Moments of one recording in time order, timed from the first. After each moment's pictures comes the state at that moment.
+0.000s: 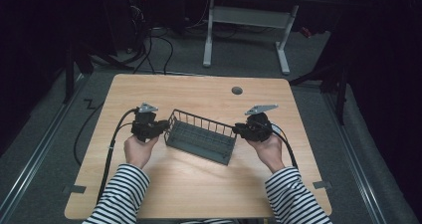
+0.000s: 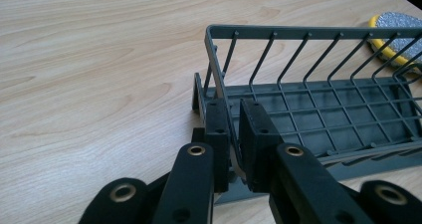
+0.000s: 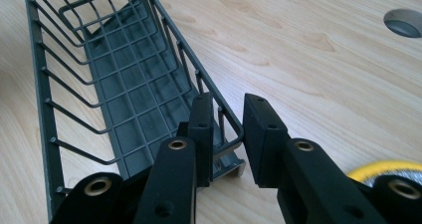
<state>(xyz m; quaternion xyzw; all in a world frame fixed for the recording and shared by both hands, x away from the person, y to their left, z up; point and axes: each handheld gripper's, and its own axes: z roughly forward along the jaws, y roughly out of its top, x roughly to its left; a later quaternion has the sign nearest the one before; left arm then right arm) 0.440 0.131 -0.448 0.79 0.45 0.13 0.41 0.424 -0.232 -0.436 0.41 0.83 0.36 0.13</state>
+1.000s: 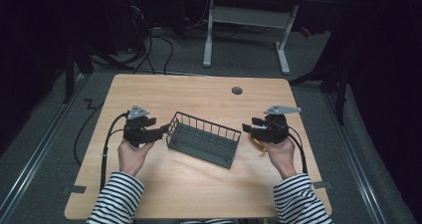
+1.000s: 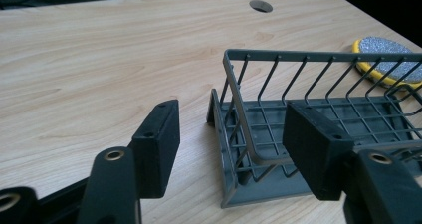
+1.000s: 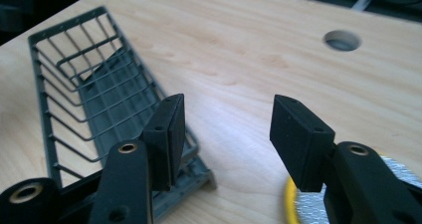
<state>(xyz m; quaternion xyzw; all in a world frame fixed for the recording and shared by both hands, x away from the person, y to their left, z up) 0.417 0.152 -0.438 0.76 0.44 0.16 0.45 0.401 -0.266 -0.416 0.45 0.77 0.42 0.17</state>
